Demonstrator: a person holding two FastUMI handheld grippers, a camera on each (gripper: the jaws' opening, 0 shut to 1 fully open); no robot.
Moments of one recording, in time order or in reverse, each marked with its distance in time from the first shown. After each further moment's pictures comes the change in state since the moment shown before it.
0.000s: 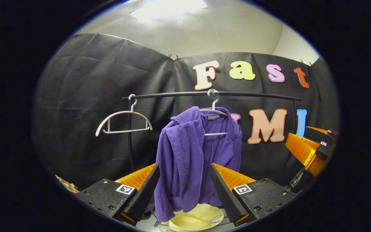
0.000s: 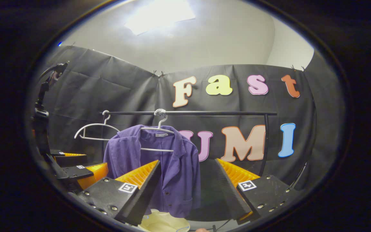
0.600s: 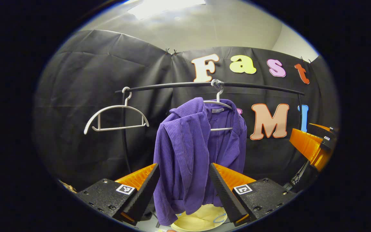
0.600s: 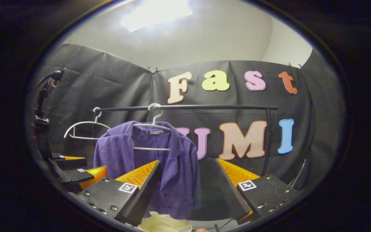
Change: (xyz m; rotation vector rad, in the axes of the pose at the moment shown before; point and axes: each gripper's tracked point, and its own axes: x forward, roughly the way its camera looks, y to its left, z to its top) left arm 0.047 0.013 -0.021 0.003 0.038 -0.039; right arm 0.041 0.008 -0.017 0.010 0.018 -0.063
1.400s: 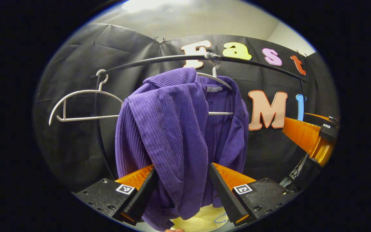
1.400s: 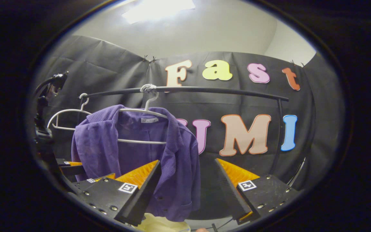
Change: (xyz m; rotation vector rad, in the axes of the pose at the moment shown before) left arm 0.078 -0.016 -0.042 0.034 0.073 -0.054; right arm 0.079 0.014 -0.046 -0.037 0.066 -0.020
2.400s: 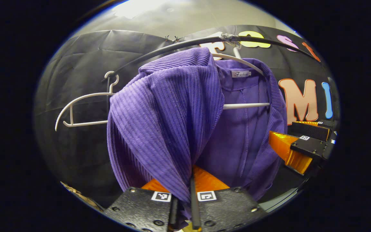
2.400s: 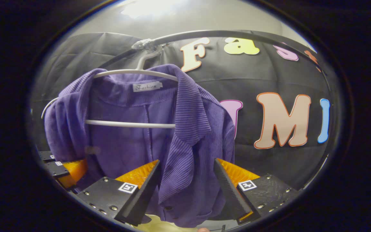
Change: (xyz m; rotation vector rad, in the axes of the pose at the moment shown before) left arm 0.045 0.050 0.005 0.082 0.016 0.275; right arm 0.139 0.045 -0.073 0.041 0.114 0.190
